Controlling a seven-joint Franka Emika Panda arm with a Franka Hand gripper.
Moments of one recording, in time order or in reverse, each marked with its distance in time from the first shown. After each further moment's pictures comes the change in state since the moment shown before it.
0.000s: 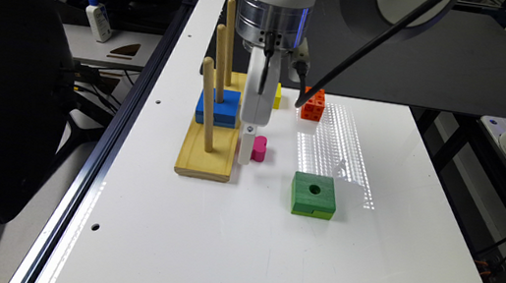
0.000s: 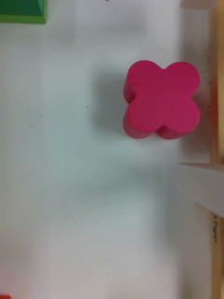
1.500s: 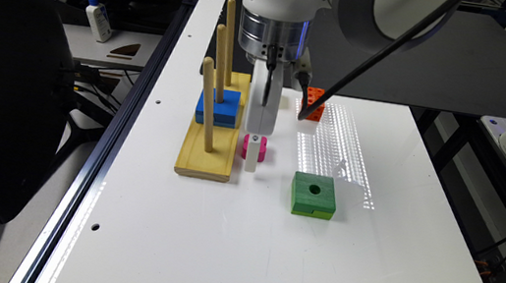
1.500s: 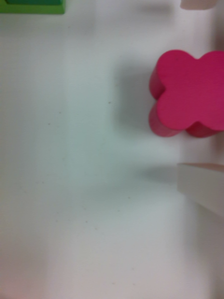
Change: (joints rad) arm 0.002 0.033 0.001 -0.014 0.000 0.005 0.000
